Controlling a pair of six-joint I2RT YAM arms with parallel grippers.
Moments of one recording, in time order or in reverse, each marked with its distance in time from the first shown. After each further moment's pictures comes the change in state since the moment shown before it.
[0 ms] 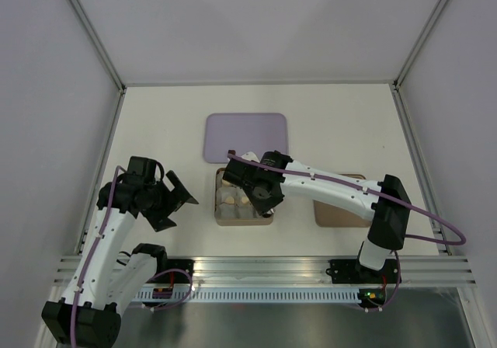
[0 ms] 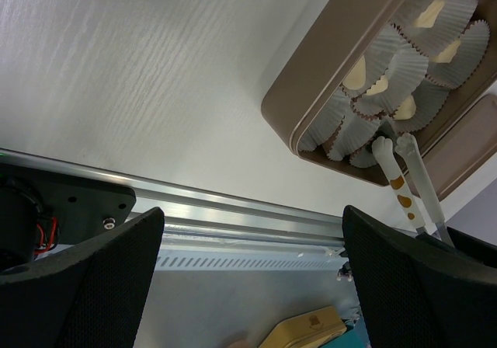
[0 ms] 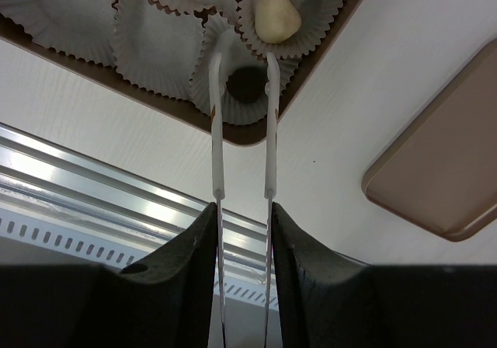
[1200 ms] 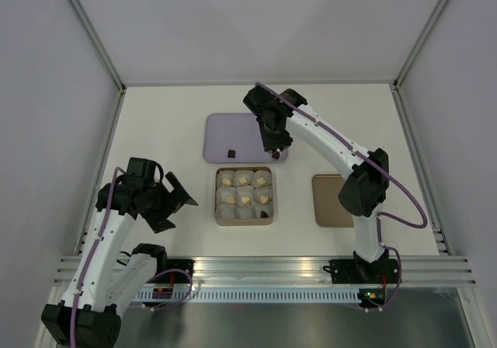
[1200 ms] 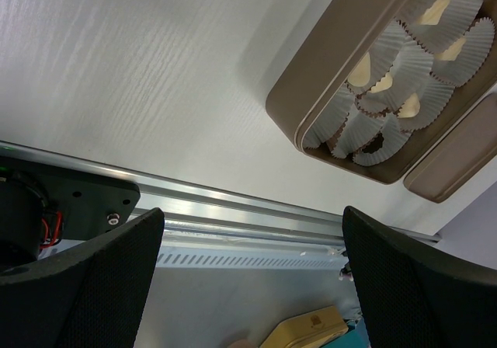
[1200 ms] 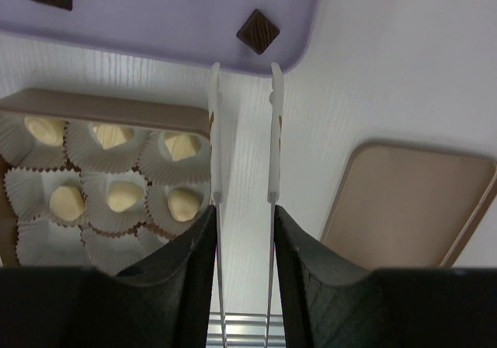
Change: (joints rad) left arm 0.000 -0.017 0.003 -0.024 -0.005 0.000; right arm -0.401 0.260 0.467 -0.081 0.040 -0.061
